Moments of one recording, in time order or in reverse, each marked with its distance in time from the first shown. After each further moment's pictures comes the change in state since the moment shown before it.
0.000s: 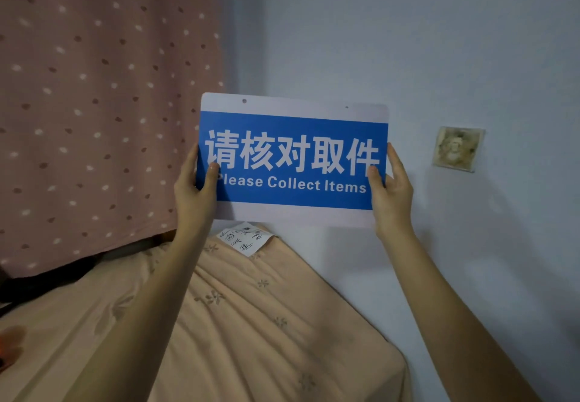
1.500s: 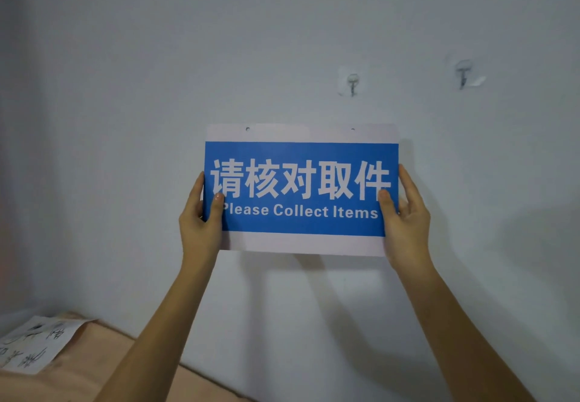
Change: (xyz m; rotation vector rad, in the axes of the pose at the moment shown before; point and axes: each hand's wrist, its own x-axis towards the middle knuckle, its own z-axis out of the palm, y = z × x) left_hand -0.088 0.067 0.292 -0.464 -0.407 -0.066; right_hand -0.001 -0.134 -0.258 -0.273 0.425 -0.259
